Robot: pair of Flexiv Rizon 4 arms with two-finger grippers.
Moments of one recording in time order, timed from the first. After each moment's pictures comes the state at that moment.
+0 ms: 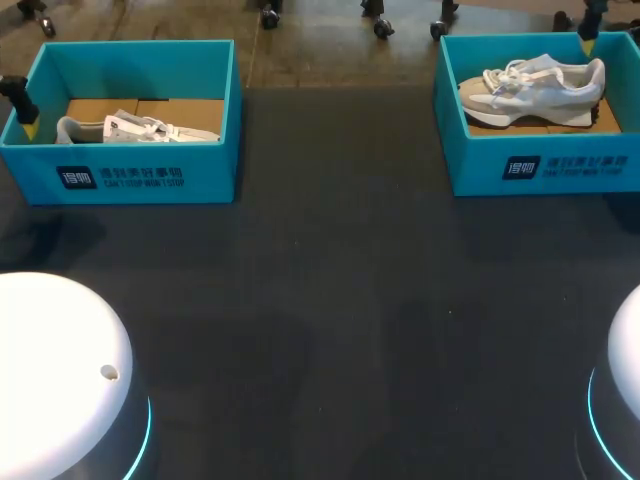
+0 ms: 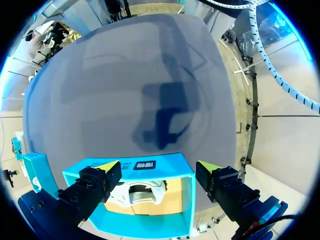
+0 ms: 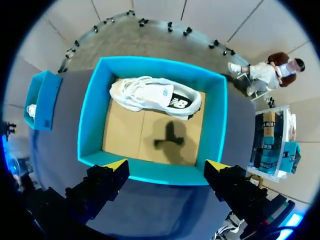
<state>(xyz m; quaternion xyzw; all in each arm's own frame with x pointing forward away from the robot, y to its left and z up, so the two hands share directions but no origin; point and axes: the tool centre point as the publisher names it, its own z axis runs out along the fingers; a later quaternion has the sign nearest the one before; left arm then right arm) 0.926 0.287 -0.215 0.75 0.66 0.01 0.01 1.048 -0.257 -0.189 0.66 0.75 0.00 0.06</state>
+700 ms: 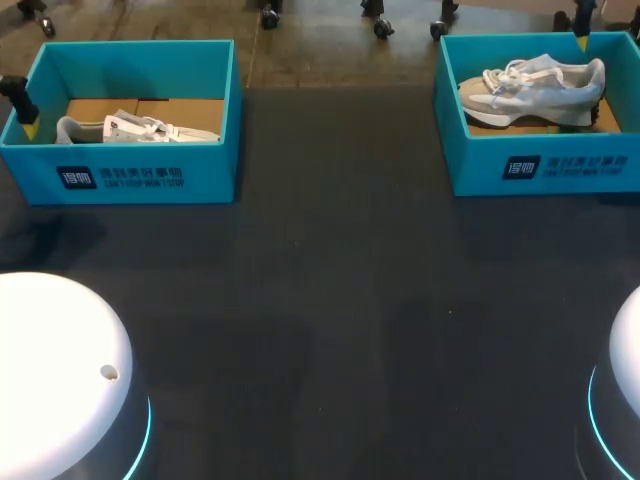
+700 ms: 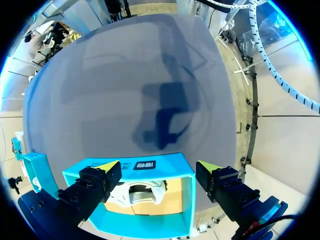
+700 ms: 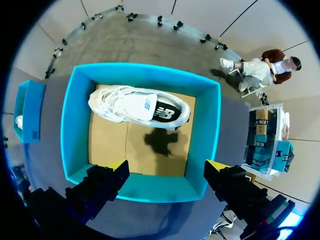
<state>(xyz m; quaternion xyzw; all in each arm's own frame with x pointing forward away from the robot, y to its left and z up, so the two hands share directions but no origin) 0.926 0.287 -0.215 0.75 0.66 0.01 0.01 1.100 -0.271 -0.208 0.66 0.75 -0.05 0.07</state>
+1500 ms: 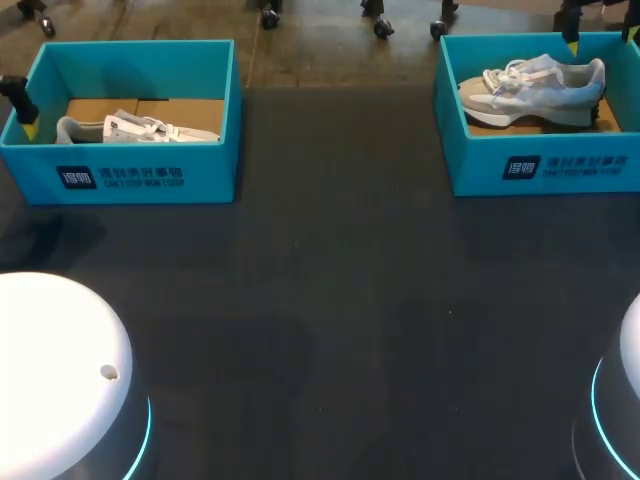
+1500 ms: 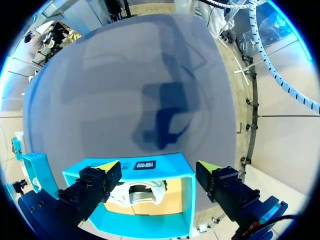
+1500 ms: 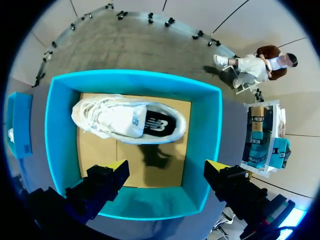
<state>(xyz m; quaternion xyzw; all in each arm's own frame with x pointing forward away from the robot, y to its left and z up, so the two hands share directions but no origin) 0.926 0.287 -0.215 0.75 0.66 0.01 0.01 1.135 -0.280 -0.241 0.68 0.73 -0.08 0.08</state>
